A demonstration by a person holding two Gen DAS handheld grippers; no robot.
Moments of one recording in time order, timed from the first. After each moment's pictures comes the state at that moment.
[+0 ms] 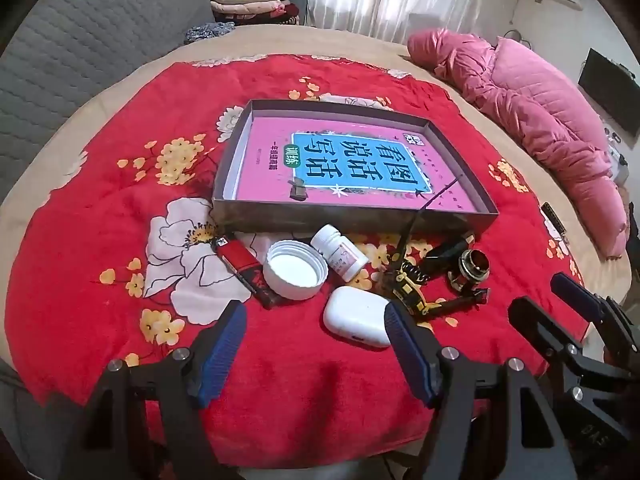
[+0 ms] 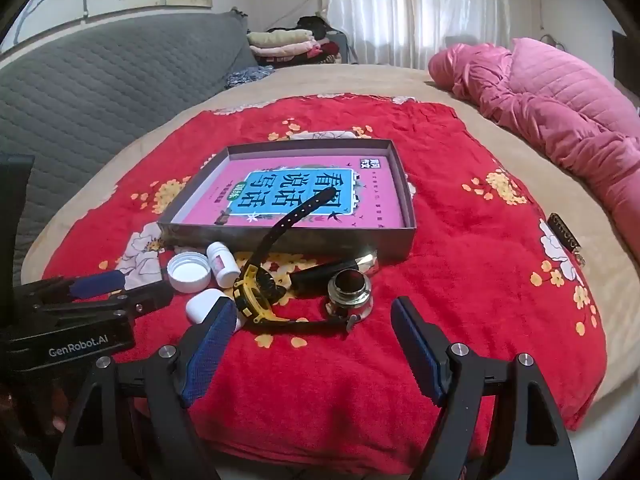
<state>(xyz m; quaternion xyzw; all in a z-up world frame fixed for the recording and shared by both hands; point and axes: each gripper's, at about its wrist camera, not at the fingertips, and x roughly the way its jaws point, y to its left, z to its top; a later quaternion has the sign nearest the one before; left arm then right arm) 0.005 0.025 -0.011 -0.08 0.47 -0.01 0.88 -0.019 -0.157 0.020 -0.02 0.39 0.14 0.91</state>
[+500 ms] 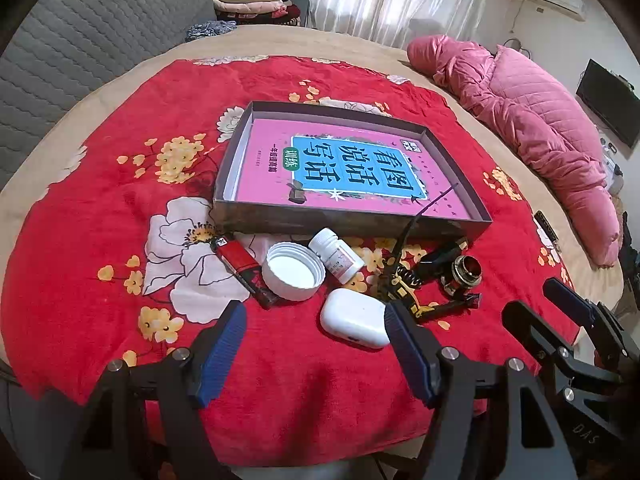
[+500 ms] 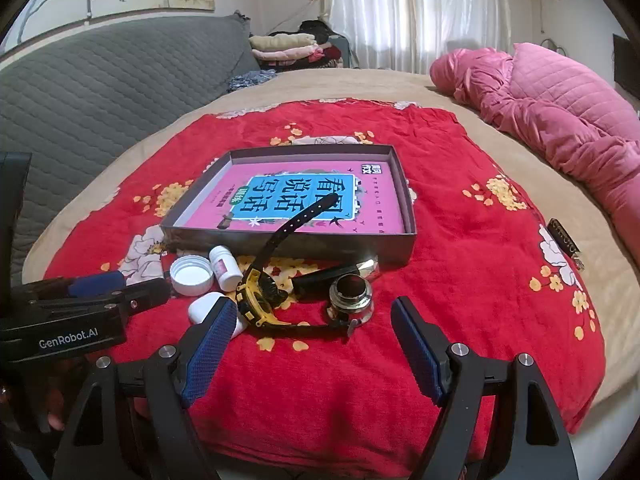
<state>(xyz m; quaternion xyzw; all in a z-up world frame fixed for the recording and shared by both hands) 0.000 0.027 -0.002 -0.10 0.46 -0.01 0.88 -0.019 -0.155 0.023 -0.02 0.39 0.14 0.91</state>
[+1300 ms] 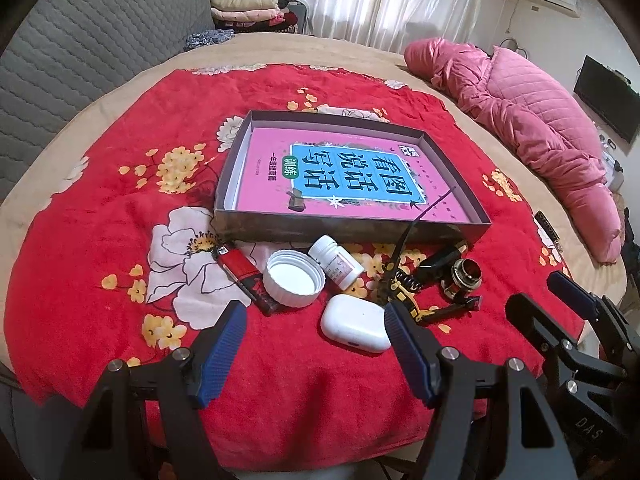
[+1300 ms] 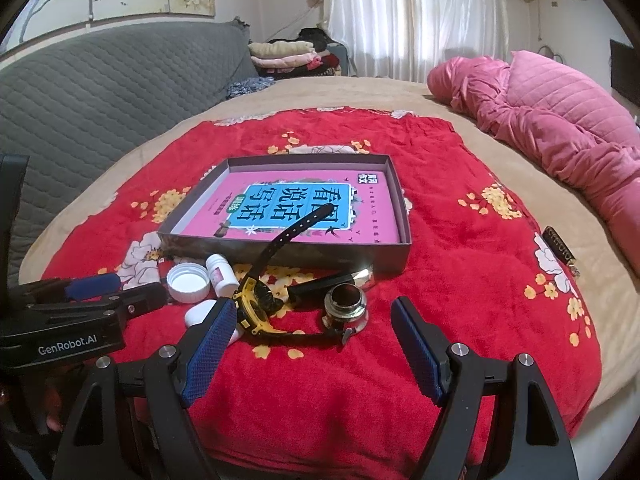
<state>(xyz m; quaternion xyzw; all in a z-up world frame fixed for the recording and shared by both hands) -0.001 0.025 0.001 -0.09 0.45 0.00 0.89 -0.019 -0.157 0.026 -0.03 0.37 0.14 0.92</state>
